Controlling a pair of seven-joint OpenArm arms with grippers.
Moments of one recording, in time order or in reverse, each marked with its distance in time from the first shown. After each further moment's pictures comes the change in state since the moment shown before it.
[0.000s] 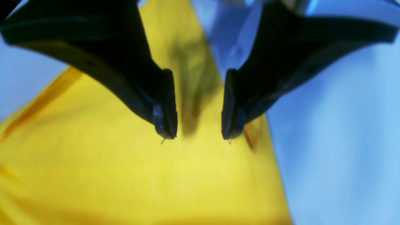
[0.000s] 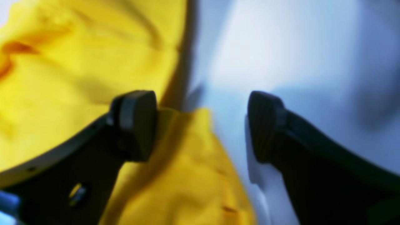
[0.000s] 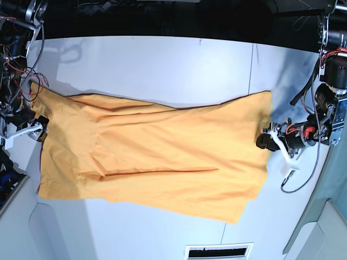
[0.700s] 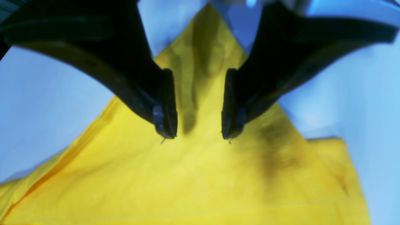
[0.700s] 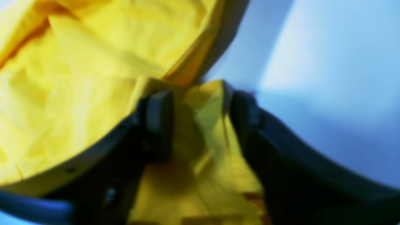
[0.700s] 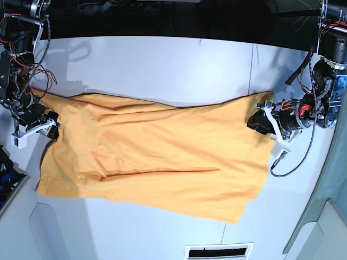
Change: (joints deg) left arm 8.6 0.3 -0.1 10.9 -0.2 -0.4 0.0; right arm 0.0 -1.2 -4.3 0.0 3.4 5.9 -2.3
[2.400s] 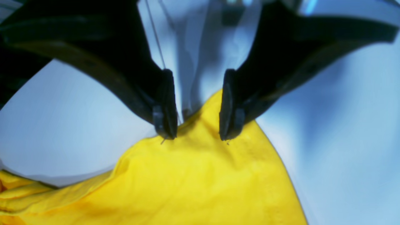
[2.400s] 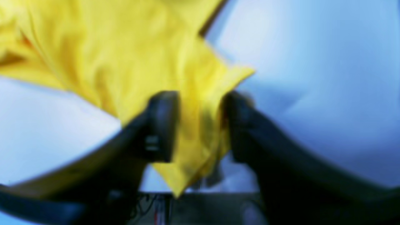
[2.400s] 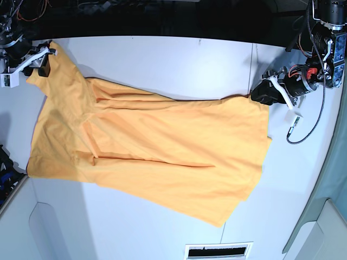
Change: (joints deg) left arm 15.8 3.9 -13.5 5.4 -0.3 -3.0 1.0; right arm -35.6 -0.9 6.8 38.9 1.6 -0.1 -7.2
